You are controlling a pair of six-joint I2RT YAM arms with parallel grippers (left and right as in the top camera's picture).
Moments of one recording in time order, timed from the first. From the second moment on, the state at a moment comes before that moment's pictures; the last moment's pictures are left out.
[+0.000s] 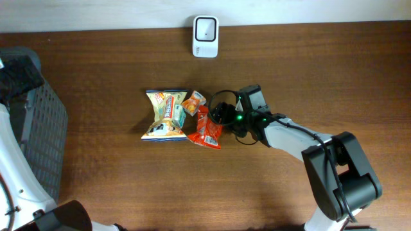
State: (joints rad) left arm 0.48 1.67 1.98 -1.19 -0.08 0.02; right arm 0.39 1.85 0.94 0.03 -0.41 0.87
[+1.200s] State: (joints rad) left arm 0.48 1.67 1.98 -1.19 -0.08 0.02; right arm 0.20 1.57 1.00 -0.54 -0.07 0.52
